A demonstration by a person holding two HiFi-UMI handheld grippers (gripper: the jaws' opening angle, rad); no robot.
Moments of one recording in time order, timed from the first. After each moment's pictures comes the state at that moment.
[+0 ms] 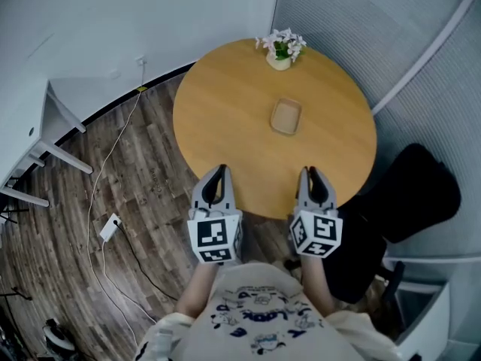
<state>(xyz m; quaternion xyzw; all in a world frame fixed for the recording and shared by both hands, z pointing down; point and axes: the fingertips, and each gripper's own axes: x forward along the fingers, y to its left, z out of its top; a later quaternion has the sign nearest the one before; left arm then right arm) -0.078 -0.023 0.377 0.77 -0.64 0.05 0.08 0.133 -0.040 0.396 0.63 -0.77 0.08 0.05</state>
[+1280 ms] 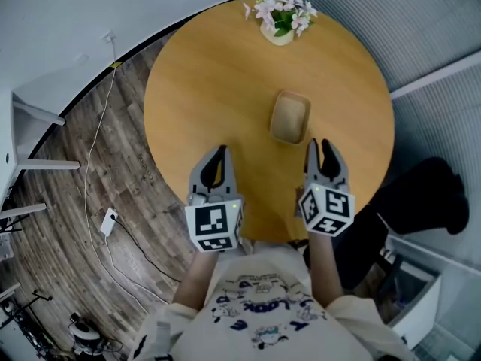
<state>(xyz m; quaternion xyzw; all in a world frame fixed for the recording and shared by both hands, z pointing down) -0.060 -0.235 0.449 0.77 -0.60 0.11 0.17 0.162 -0.257 0.459 0.66 -0.73 0.15 0.12</state>
